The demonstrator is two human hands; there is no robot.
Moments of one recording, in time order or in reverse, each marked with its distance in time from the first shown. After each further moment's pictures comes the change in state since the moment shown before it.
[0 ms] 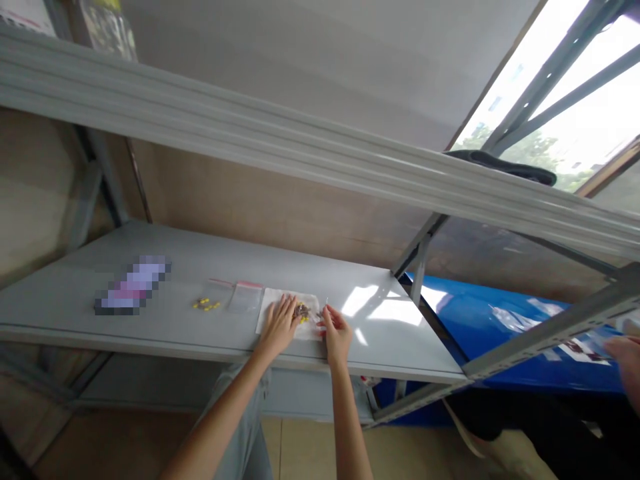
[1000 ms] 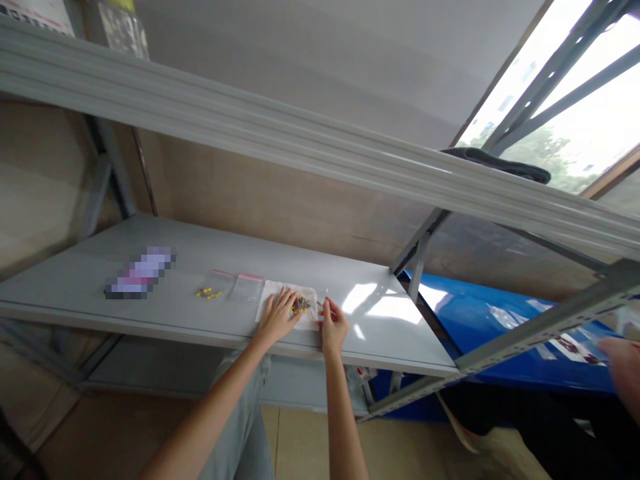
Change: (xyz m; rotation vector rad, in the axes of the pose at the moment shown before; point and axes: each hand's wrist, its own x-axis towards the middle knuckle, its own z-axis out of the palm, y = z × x) left_hand -0.001 -0.003 0.002 0.037 -0.012 0.024; right_hand -0.001 0.003 0.001 -0.050 0.069 -0.038
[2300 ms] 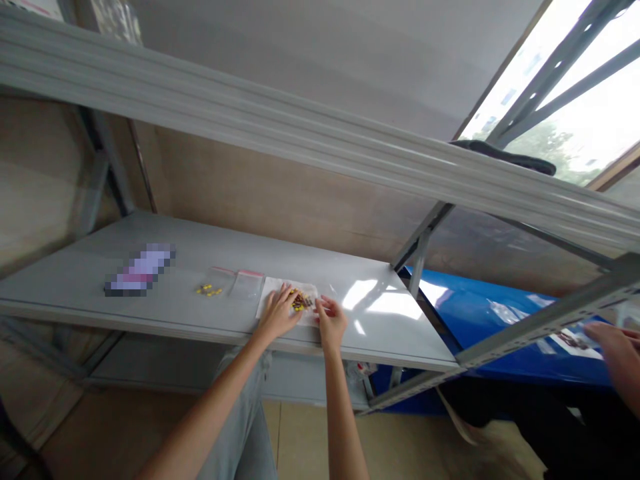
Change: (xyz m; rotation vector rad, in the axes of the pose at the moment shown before) left_hand -0.002 0.004 -0.008 0.034 -0.016 0.019; right_hand 0.001 0.005 0.000 -0.052 -0.056 -0.054
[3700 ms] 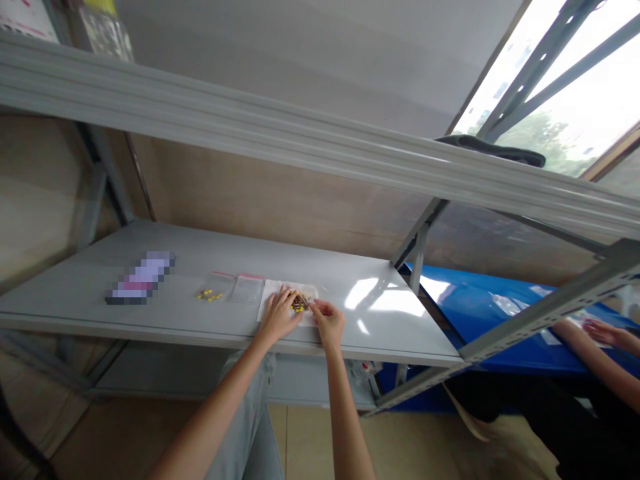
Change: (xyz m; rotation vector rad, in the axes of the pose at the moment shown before) left_hand 0.003 -0.001 0.002 -0.001 -0.005 -0.036; right_hand 0.002 0.004 0.002 -0.075 -0.100 -0.046
